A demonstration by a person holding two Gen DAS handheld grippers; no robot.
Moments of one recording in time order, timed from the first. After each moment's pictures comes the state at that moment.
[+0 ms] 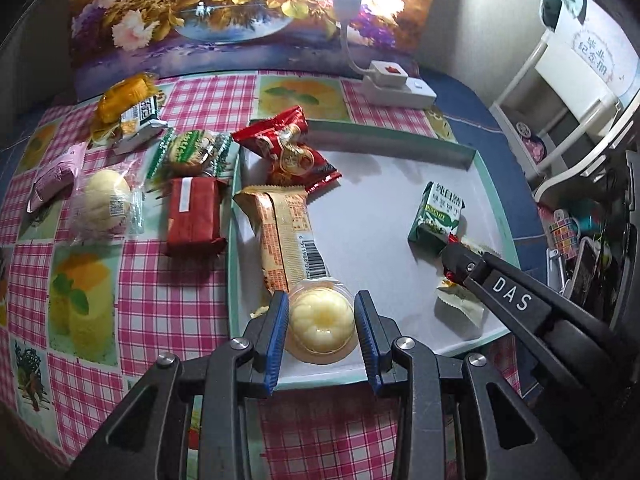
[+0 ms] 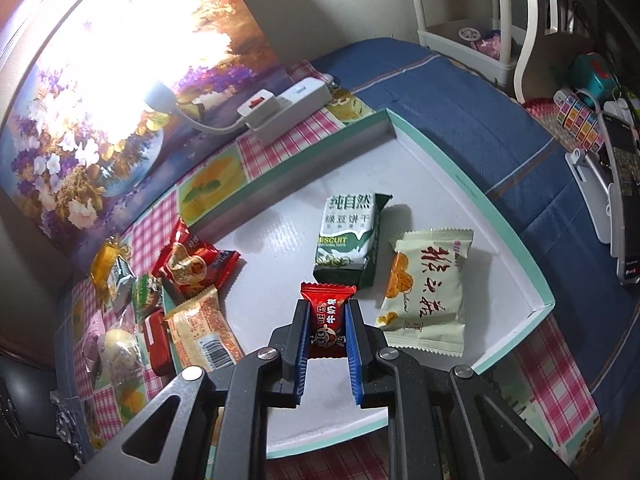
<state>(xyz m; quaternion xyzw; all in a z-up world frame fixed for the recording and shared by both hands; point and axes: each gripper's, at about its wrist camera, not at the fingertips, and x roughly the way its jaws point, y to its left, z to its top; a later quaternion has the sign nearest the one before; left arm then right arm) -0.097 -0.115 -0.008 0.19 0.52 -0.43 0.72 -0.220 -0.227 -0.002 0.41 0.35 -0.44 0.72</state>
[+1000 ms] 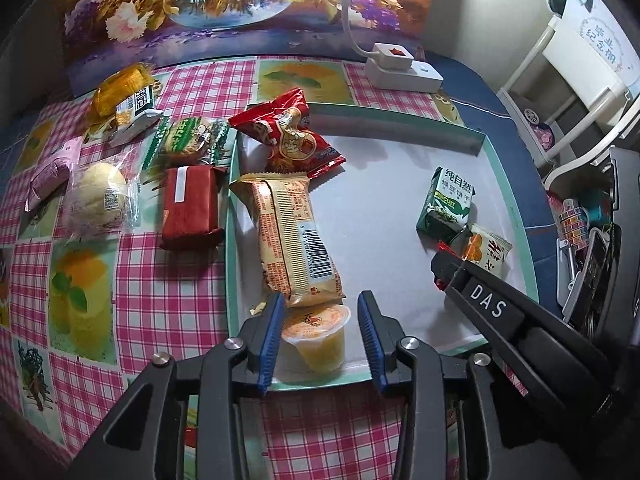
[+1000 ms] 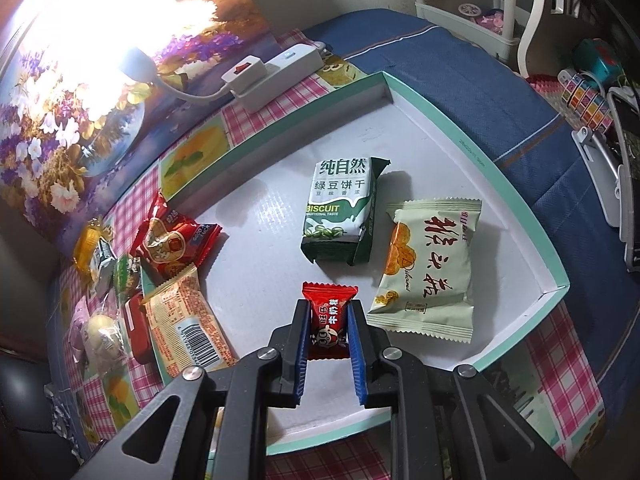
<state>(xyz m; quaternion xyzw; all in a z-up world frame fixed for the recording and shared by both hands) -0.097 -0.121 -0.017 0.21 0.53 -0.42 0.71 -0.213 -0.230 -0.025 0.42 0.39 -0.44 0.69</state>
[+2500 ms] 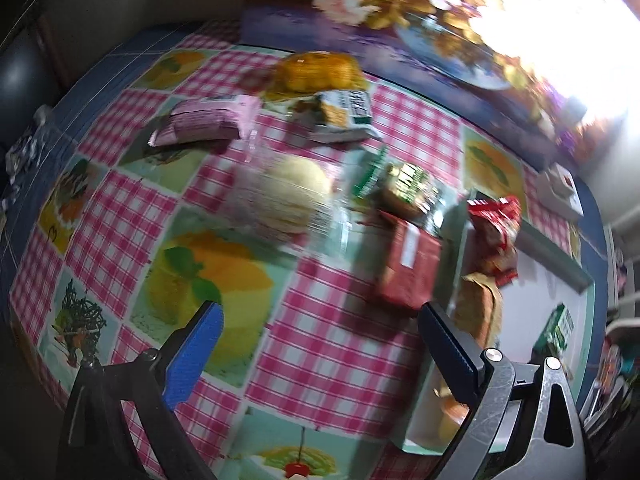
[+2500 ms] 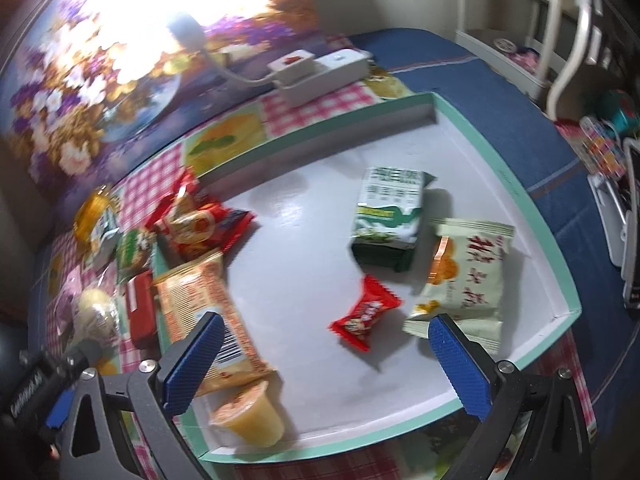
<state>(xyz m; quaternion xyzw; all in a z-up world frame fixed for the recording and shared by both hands) 0.023 -0.051 -0.017 0.09 0.56 -0.22 0.80 -0.179 -0.214 -0.020 0.35 0.41 -0.42 0.73</state>
